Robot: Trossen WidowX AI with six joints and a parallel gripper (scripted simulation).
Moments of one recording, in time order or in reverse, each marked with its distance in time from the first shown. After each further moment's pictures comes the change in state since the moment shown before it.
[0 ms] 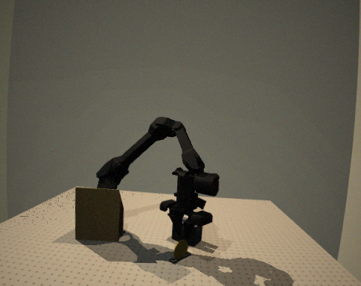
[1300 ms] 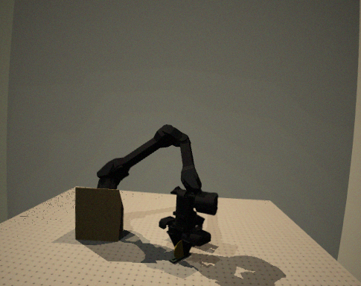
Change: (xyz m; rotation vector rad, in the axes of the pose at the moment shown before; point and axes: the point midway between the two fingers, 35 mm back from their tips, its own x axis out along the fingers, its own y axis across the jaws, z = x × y) arm 0.063 0.002 0.001 0.000 -0.003 0.005
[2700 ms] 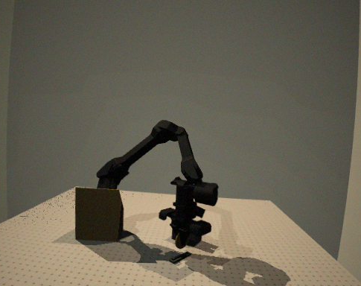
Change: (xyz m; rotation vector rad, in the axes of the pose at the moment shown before) arm -0.032 -0.001 -0.002 0.006 -0.009 -0.002
